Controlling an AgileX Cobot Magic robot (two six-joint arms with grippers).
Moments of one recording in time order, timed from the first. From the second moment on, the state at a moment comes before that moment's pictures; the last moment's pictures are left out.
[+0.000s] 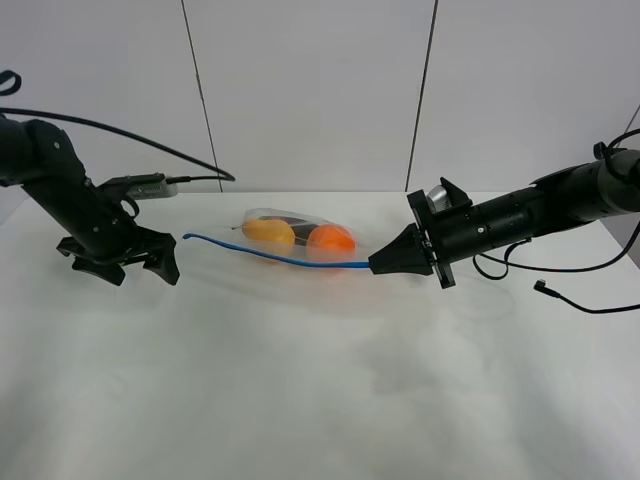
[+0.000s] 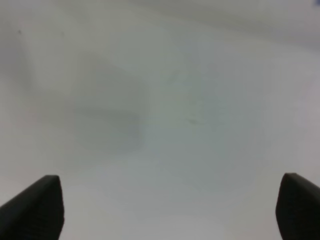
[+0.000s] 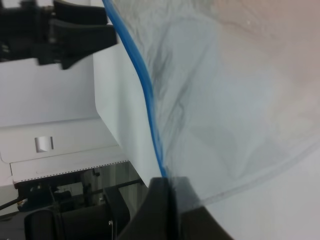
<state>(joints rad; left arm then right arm) -0.01 1.91 -1.25 -0.23 0.76 0.24 0.02 2.08 -1.19 1.27 1.20 -0.80</state>
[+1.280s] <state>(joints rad) -0.01 1.05 -0.81 -0.06 1.21 0.03 0.02 2.08 -1.19 1.26 1.20 -0.80</state>
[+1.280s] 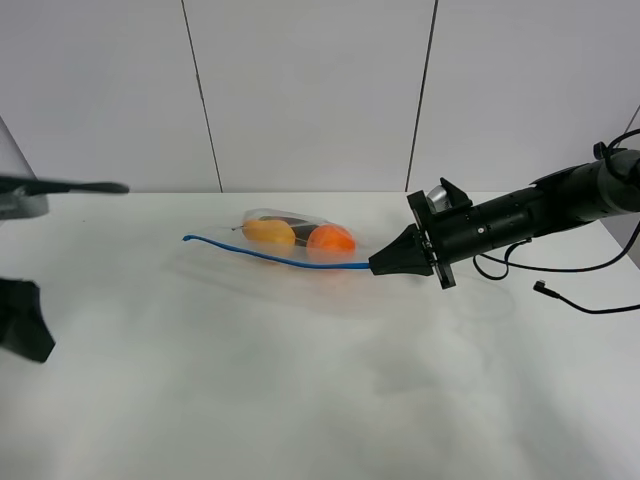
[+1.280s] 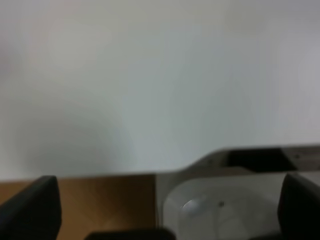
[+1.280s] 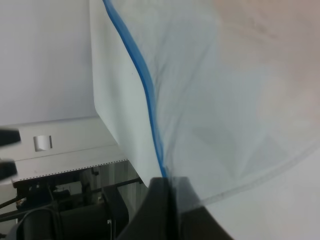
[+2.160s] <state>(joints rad) -0.01 0.21 -0.50 -0.04 1.07 0.03 0.02 2.08 -1.19 1.26 1.20 -0.80</state>
